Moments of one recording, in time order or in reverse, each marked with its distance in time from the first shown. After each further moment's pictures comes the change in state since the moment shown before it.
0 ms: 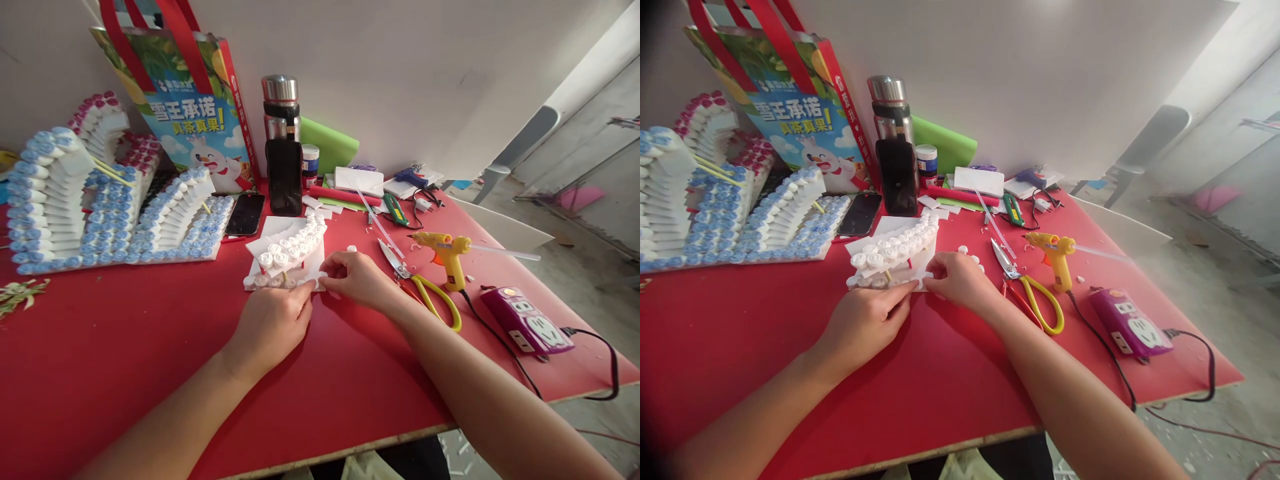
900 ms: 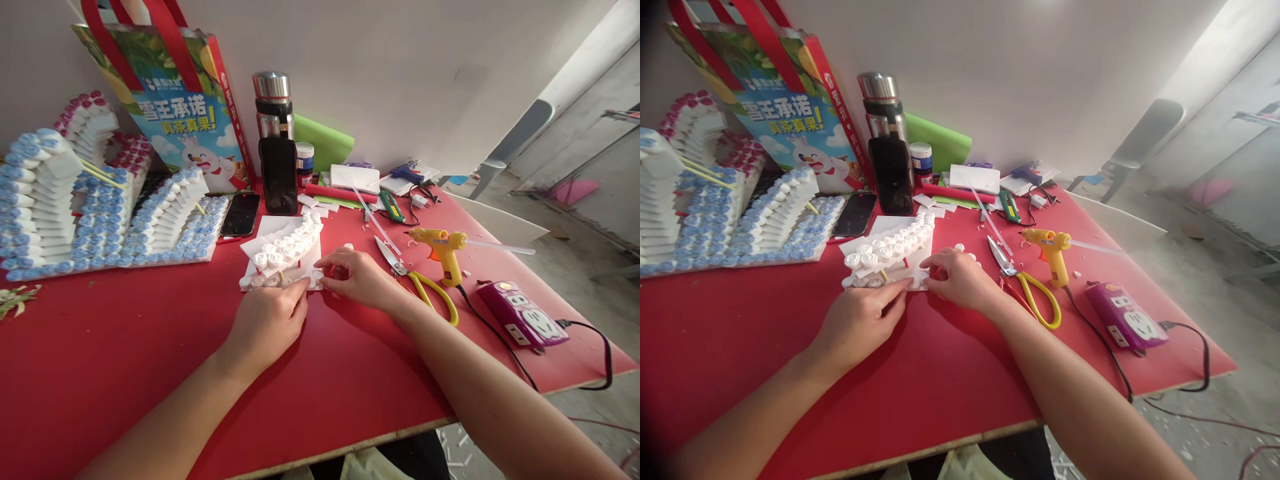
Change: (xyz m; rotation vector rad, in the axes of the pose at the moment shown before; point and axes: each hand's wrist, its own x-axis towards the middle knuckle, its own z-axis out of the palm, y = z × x) left_hand 0.002 0.000 -0.001 0.011 0.005 -0.044; right_hand -0.004 0.014 -0.006 -0.064 0.046 -0.198
